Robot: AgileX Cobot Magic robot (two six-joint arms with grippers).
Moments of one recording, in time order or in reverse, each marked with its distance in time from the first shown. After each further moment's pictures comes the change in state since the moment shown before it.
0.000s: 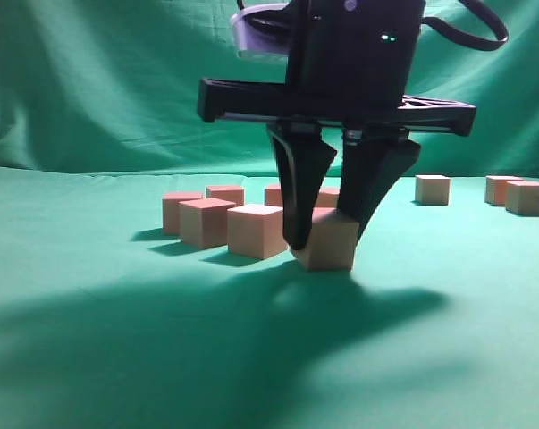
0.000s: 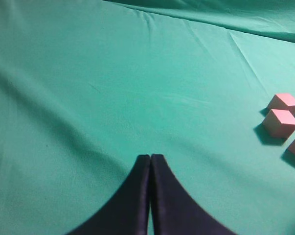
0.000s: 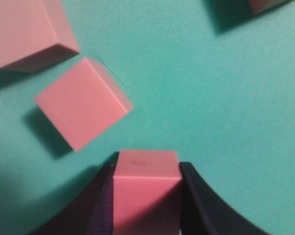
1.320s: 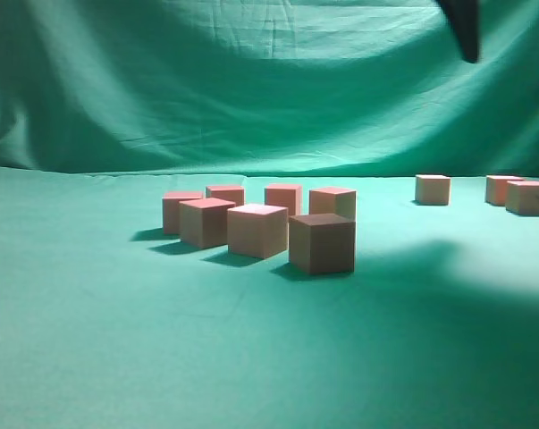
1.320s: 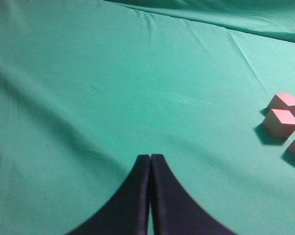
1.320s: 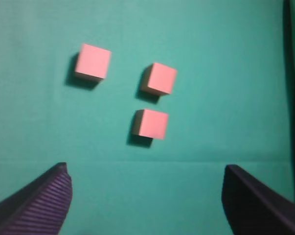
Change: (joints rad) left arm 0.000 0.000 0.000 0.000 0.000 0.000; right arm -0.390 0.003 -0.539 -0.366 0.551 -0.100
